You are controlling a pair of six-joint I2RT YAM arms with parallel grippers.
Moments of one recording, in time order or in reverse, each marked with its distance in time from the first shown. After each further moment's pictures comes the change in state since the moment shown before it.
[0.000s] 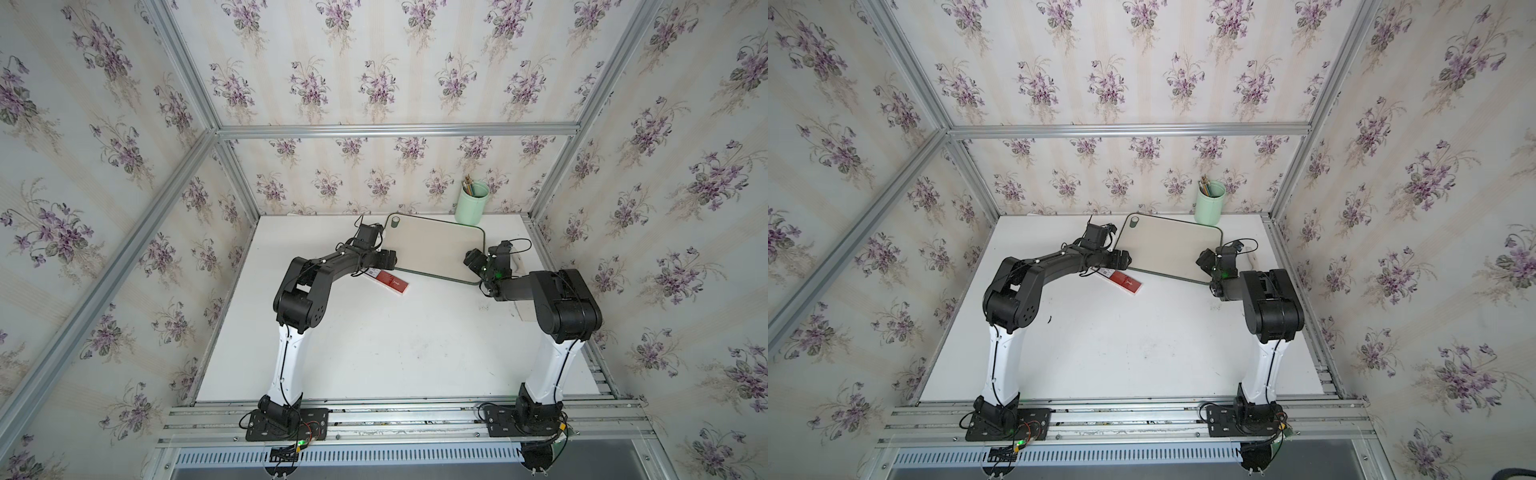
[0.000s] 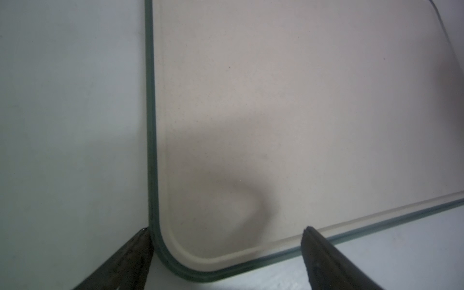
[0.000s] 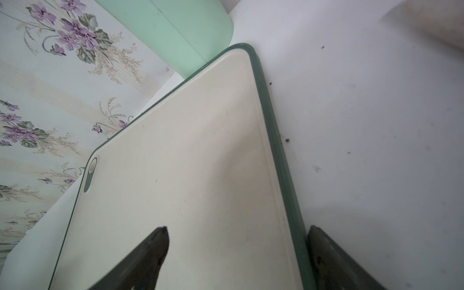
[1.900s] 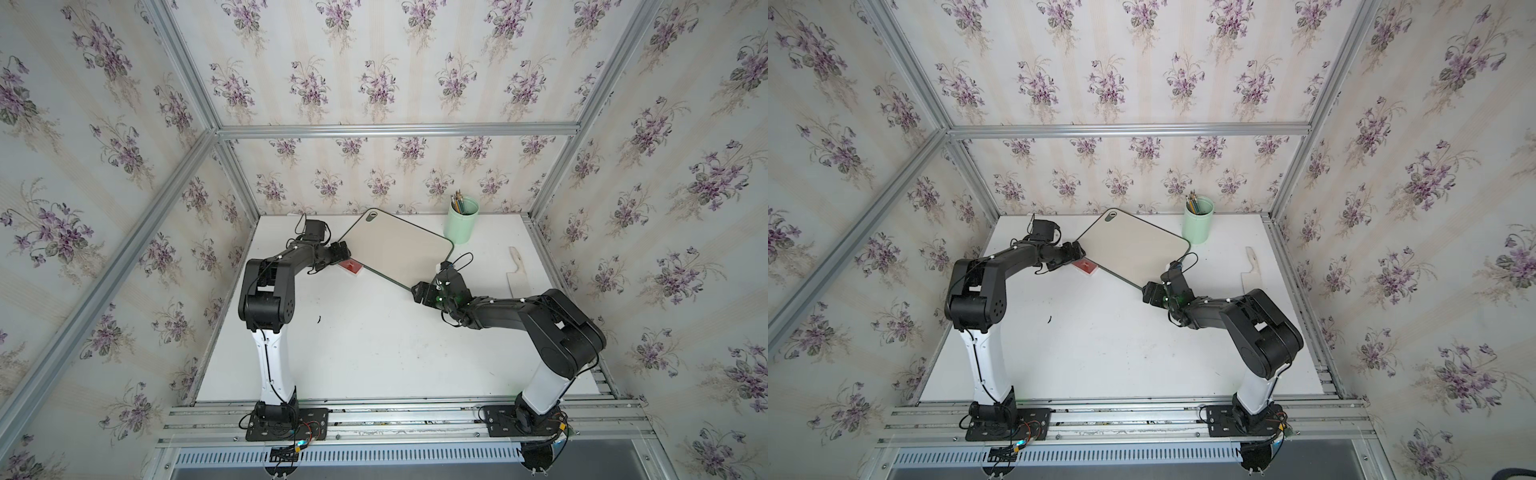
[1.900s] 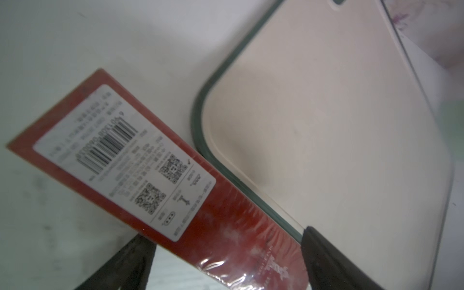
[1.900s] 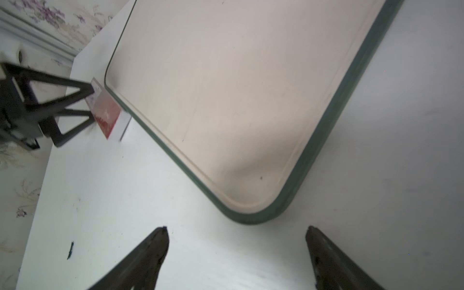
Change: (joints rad) left arm 0.300 -0.097 -0.103 -0.088 0.094 -0.175; right arm 0.423 -0.241 -0.167 -0.195 -0.034 0.017
